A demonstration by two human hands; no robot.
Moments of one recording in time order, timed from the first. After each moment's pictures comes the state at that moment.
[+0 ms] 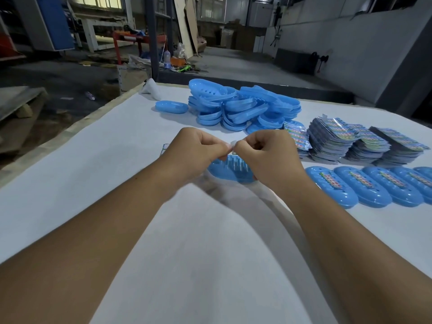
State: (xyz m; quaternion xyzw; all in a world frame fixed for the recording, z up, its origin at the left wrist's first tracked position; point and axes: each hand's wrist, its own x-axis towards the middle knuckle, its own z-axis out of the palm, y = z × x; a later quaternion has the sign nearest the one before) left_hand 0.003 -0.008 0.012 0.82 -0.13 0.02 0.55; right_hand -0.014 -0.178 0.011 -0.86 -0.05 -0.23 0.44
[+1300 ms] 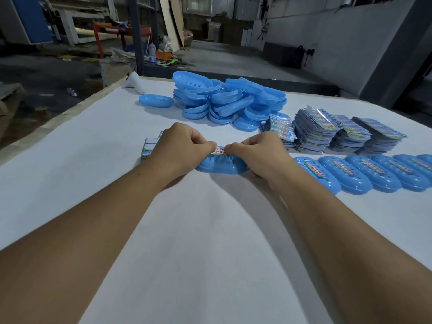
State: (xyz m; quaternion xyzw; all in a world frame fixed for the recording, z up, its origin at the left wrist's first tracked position) left_hand 0.031 -0.019 -0.006 0.90 -0.10 0.12 0.40; right_hand 0.001 -0.198 -0.001 -0.87 0.08 -0.10 0.48
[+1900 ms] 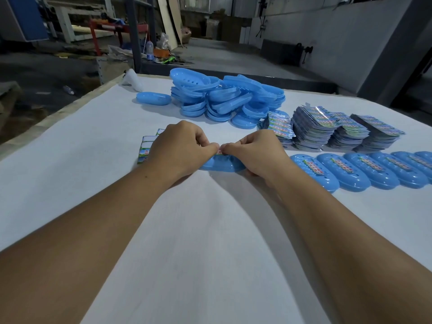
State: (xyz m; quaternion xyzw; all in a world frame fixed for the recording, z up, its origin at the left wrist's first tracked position) left_hand 0.032 -0.024 -0.010 0.93 -0.12 0.17 0.31; right_hand 0.006 -0.197 -0.004 -0.88 0.07 -0.11 0.45
